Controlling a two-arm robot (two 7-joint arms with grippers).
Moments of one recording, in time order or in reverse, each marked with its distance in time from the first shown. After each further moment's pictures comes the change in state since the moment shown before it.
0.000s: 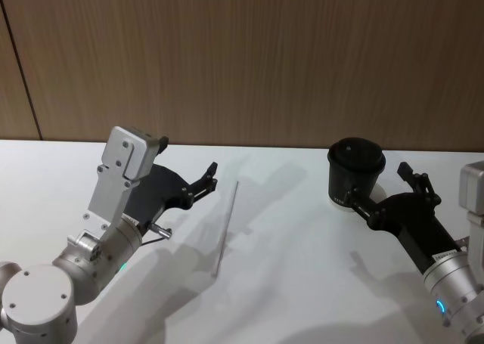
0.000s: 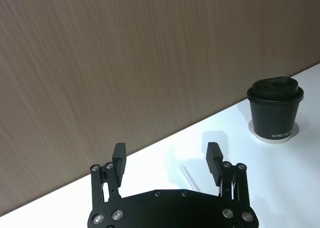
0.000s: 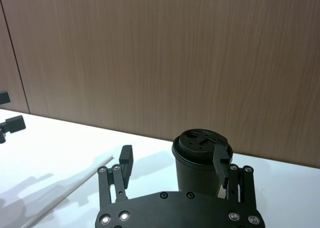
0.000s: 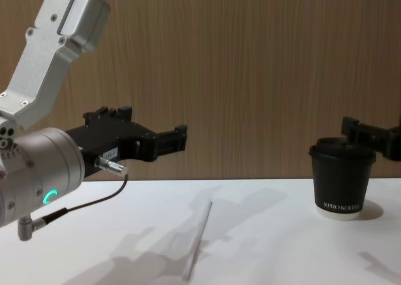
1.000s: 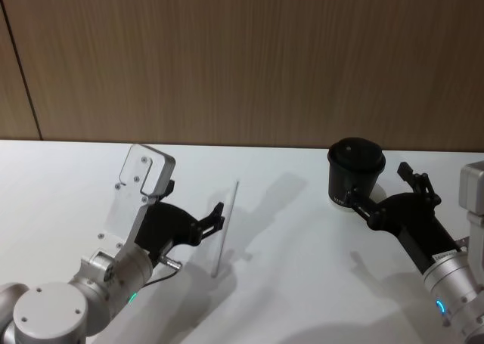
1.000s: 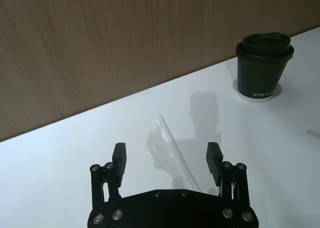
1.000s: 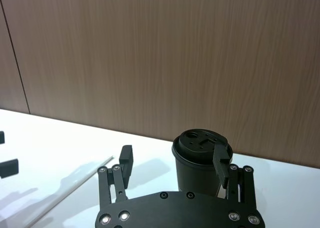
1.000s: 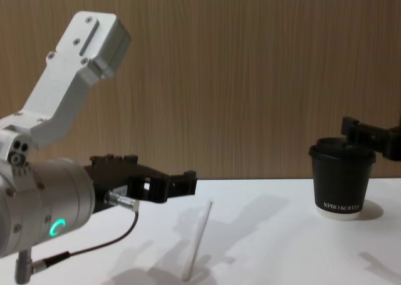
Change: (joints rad) left arm 0.084 -0.029 -0.011 -0.121 -0.039 0.272 0.042; right arm 0.000 0.000 0.000 0.000 0.000 0.000 0.000
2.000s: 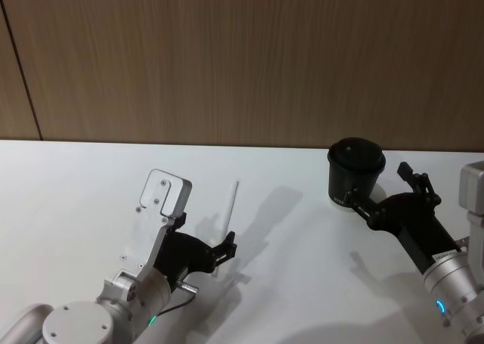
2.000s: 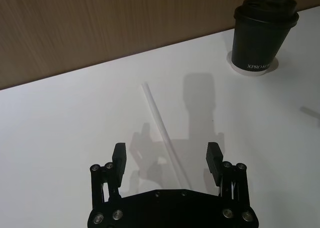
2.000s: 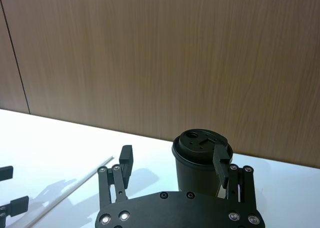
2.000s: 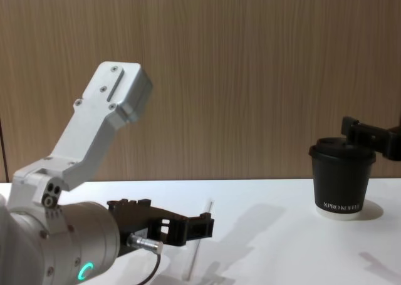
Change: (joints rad) left arm 0.035 -0.074 0.009 0.038 0.000 0.066 0.024; right arm 0.000 0.000 0.000 0.000 0.000 0.000 0.000
